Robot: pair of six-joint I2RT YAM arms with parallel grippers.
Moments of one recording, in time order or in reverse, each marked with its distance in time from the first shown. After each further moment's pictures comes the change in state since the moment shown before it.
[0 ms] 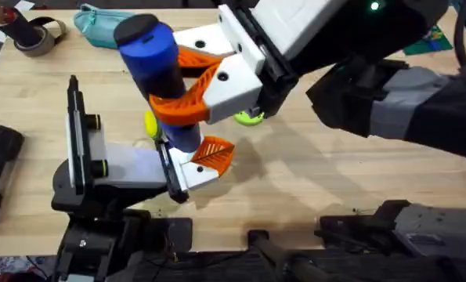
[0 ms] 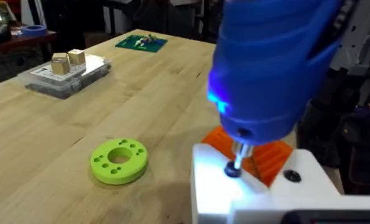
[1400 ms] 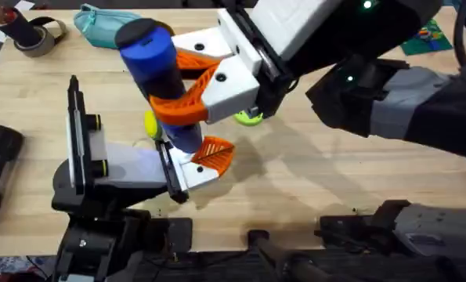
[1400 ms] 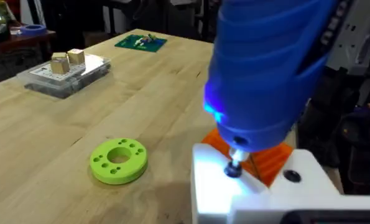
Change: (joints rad) left arm 0.000 0.000 0.000 -0.001 0.000 0.000; right arm -0.002 0.000 0.000 -0.049 0.001 -0.019
